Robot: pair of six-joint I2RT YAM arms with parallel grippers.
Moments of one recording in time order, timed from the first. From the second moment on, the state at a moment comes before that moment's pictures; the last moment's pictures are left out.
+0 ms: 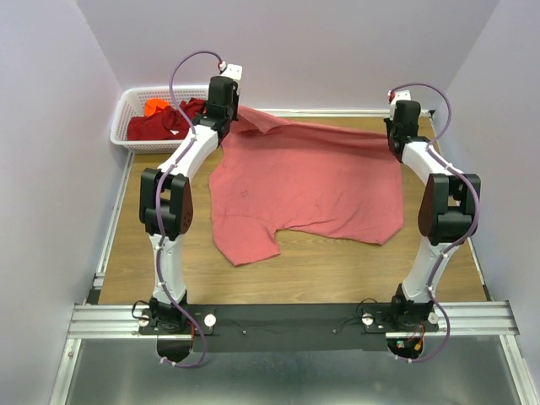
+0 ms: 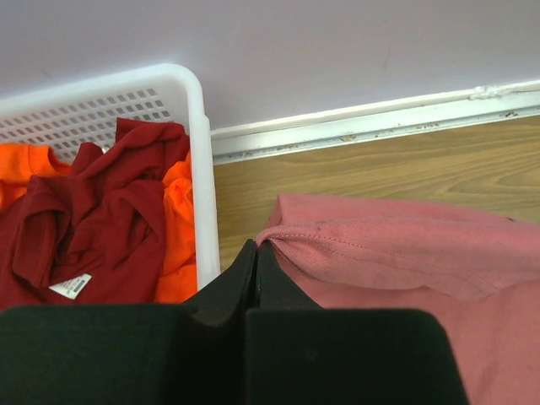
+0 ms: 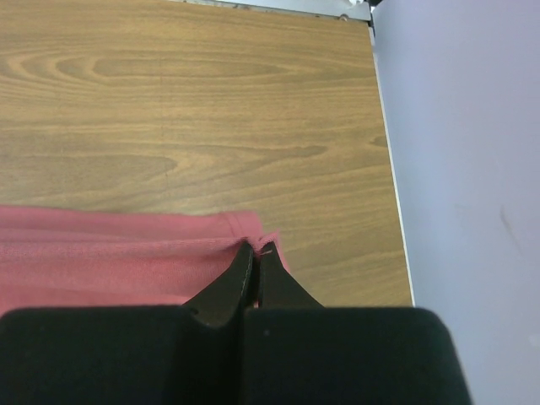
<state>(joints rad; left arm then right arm) -0.26 2.12 1.88 -0.14 -0.23 0.06 -0.01 1.96 1.48 -0.05 0.32 -0.27</state>
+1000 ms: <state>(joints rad) -0.26 2.01 1.79 -0.31 -0.25 0.01 -0.01 1.93 1.36 -0.05 0.33 -0.19</state>
